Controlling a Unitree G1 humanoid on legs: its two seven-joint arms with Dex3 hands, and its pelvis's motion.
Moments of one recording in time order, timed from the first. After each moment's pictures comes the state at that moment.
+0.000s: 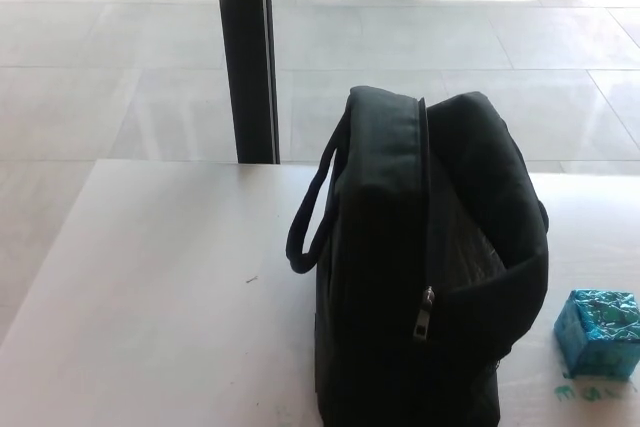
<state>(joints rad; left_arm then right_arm) -0.10 0.64 0.49 1.15 -0.18 0.01 -0.37 0.16 -0.54 -0.43 0.87 0.01 -0.24 0.10</state>
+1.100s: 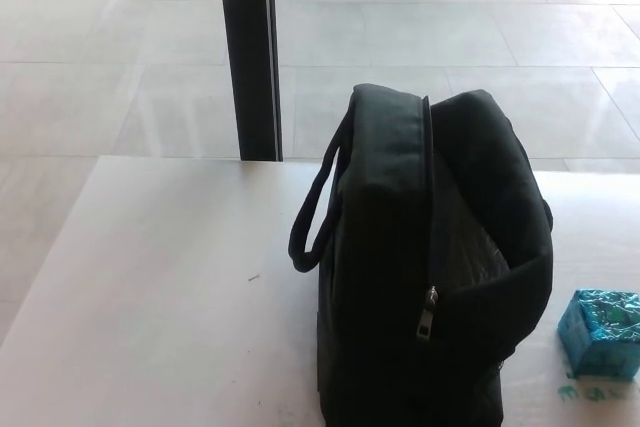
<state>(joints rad) -0.10 0.64 0.49 1.18 -0.22 0.01 -0.42 -0.14 -0.61 -0.48 0.07 0.25 0.11 0.19</state>
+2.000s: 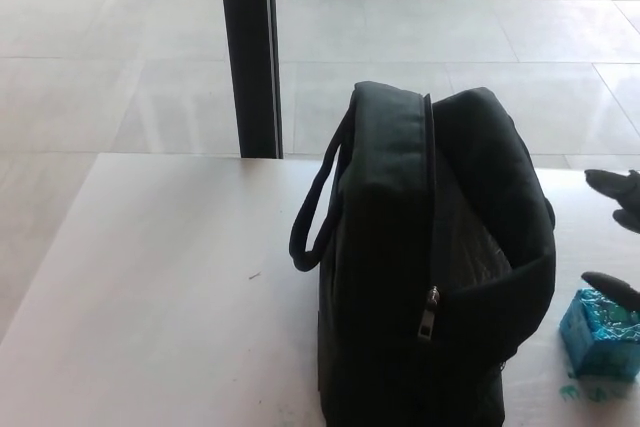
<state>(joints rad) -0.10 0.64 0.49 1.18 -0.24 0.01 -0.43 -0.32 -0.81 0.13 0.07 -0.05 0.16 0.35</state>
